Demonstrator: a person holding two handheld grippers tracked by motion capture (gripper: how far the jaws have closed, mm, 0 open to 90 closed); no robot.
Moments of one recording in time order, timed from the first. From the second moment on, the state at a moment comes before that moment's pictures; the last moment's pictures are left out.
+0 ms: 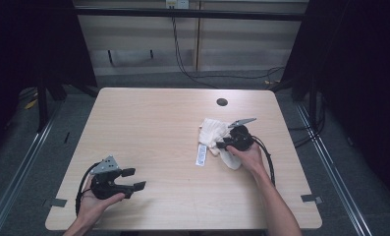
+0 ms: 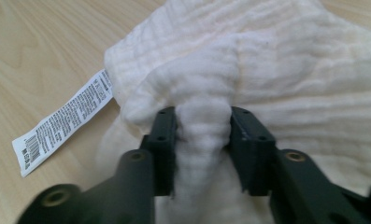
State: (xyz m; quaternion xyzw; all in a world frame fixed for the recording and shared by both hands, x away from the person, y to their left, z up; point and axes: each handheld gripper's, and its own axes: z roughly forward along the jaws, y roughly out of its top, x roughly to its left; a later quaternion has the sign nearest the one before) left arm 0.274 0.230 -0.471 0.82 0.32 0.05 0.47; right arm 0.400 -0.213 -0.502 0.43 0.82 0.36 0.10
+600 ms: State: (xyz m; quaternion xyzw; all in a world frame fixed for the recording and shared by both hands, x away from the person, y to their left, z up) left arm 0.275 0.227 -0.472 0.82 0.32 0.04 0.47; right arm 0.369 -0.204 -0.504 0.40 0.83 0.38 0.08
